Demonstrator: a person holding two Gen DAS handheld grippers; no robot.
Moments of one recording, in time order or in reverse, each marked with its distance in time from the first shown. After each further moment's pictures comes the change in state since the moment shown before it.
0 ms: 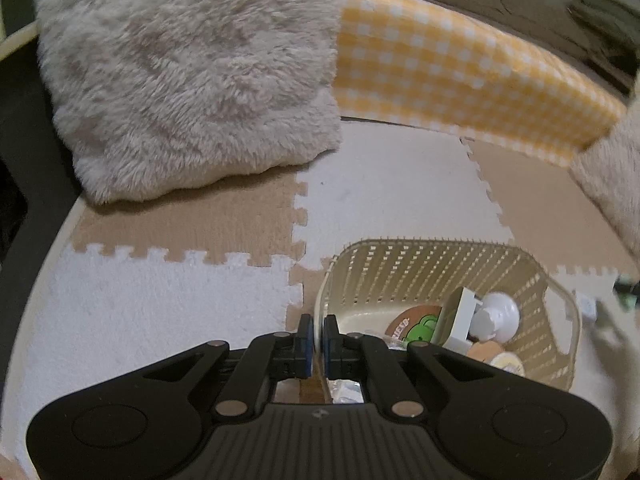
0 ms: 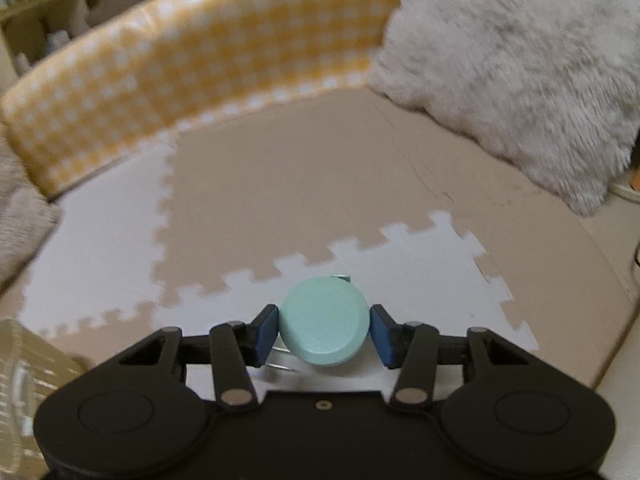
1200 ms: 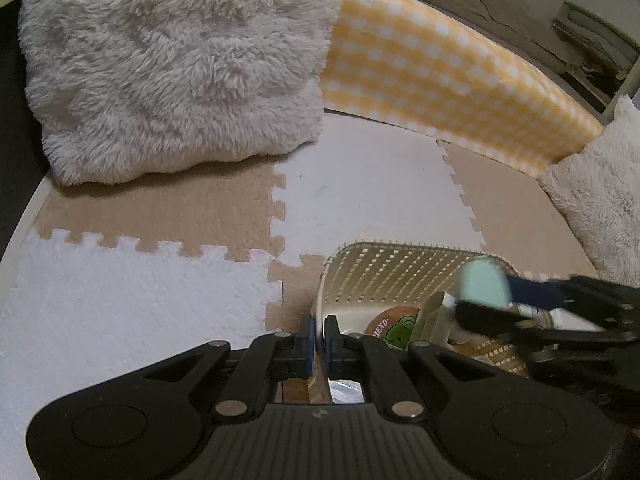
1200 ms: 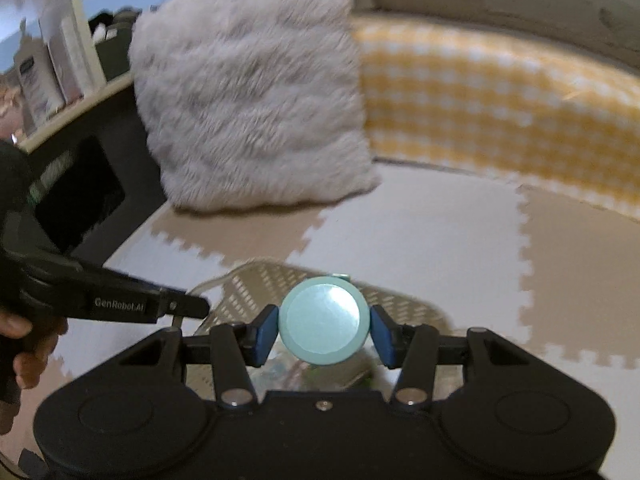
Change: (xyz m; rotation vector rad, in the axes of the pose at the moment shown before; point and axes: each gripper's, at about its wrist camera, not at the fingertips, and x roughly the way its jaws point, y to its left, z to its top) left arm 0.008 0.030 0.009 -0.071 0.043 -0.164; right arm -0.046 0.247 -0.053 -0.519 -0.005 0.479
